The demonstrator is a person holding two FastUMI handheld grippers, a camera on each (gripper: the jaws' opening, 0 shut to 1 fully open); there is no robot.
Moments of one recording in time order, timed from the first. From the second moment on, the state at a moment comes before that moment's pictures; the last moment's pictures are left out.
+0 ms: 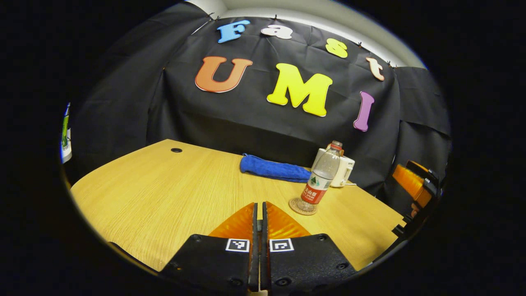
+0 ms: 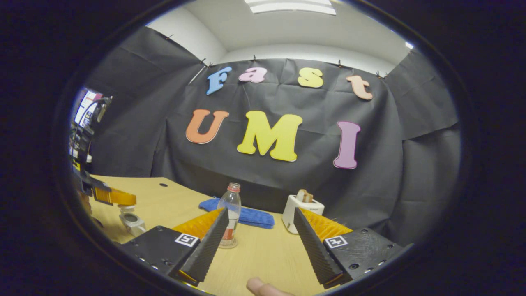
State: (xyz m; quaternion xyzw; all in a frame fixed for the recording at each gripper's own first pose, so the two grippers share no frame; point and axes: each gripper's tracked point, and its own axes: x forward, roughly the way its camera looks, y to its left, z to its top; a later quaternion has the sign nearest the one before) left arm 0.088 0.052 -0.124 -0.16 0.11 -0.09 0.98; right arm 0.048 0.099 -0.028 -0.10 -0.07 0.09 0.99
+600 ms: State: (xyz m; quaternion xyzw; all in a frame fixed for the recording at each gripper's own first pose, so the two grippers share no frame) left arm 0.093 0.045 -0.145 -0.13 0.13 -0.09 0.98; right arm 0.039 0.103 -0.028 -0.10 -0.06 0.10 0.99
